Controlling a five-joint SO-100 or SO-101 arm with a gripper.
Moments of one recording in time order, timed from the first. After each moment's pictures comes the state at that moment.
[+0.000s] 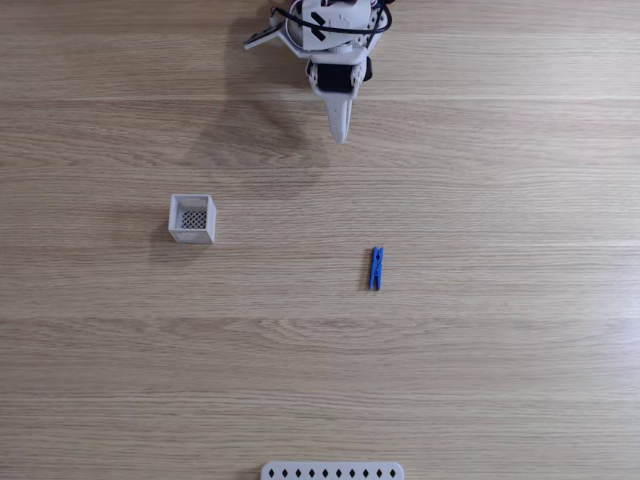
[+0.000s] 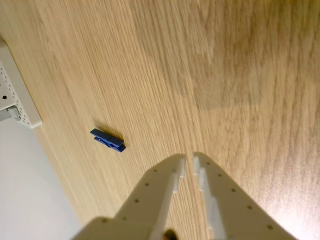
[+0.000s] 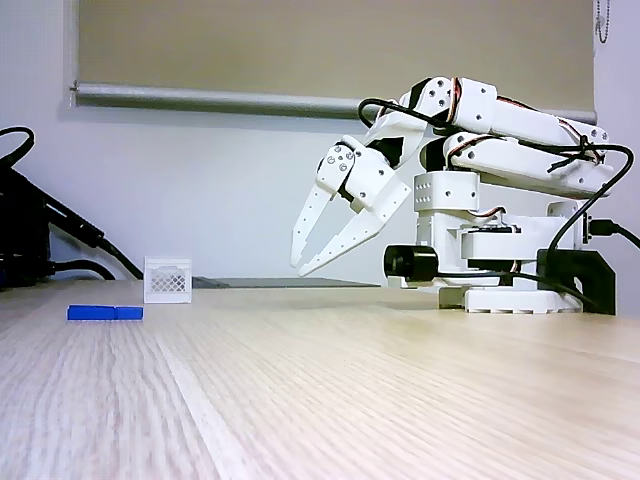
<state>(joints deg) -2.1 190.0 175.7 66.2 7.1</state>
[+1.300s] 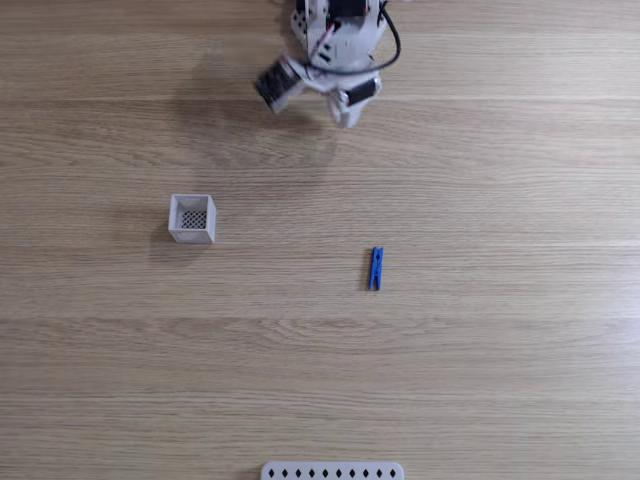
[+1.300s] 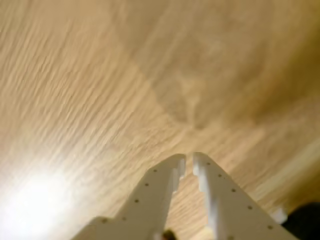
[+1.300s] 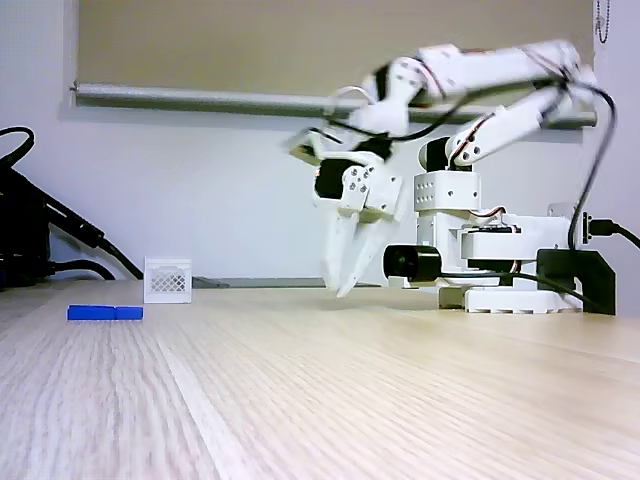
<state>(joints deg) -4.8 135.6 150.9 66.2 -44.2</state>
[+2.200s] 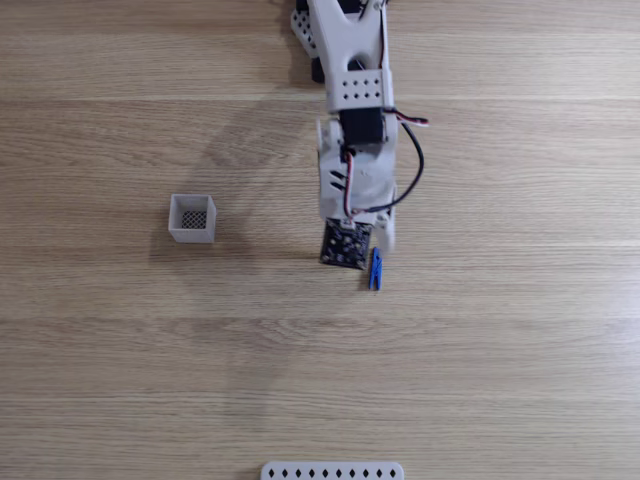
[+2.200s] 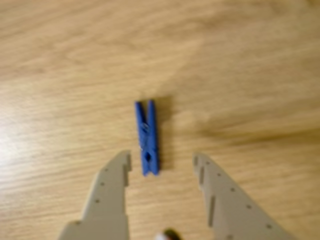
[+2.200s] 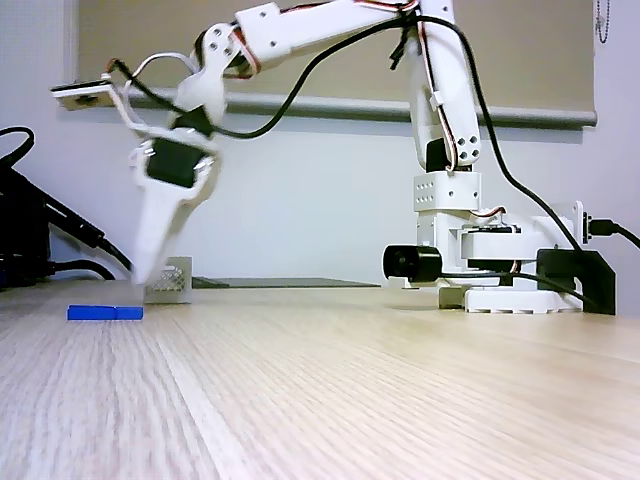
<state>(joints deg) -6.8 75.6 91.8 55.3 -77.9</state>
